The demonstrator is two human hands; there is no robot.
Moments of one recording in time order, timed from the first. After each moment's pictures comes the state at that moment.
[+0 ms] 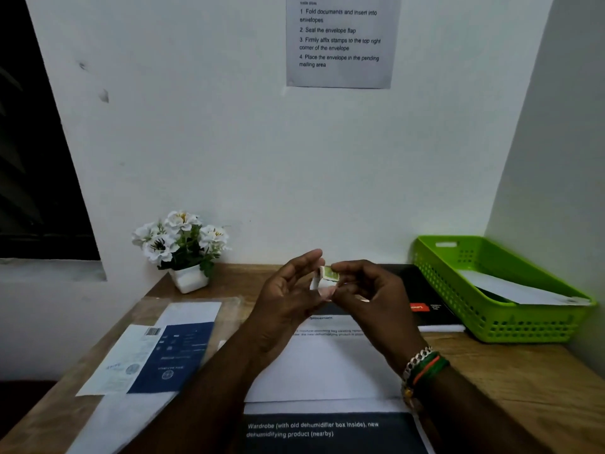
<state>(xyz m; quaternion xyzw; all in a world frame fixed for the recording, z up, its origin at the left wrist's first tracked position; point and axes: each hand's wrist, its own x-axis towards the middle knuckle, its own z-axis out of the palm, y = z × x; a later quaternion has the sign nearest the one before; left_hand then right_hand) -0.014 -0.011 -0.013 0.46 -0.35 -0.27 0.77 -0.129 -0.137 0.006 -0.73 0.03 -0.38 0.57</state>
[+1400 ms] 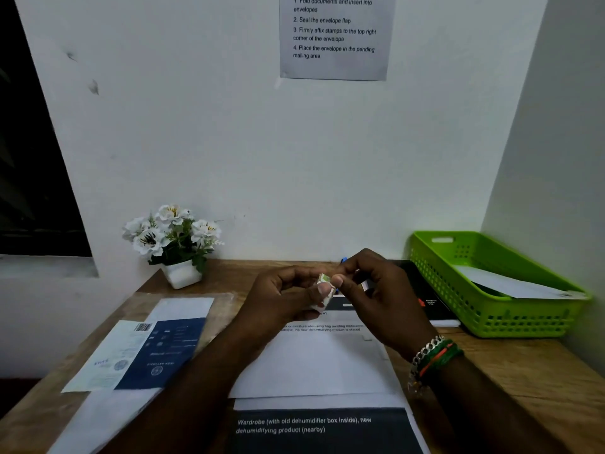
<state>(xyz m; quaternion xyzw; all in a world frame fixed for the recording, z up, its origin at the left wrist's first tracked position) -0.027 -0.004 -0.003 0.60 -0.34 -0.21 0.69 -0.132 -0.165 0.003 -0.84 -0.01 -0.42 0.35</state>
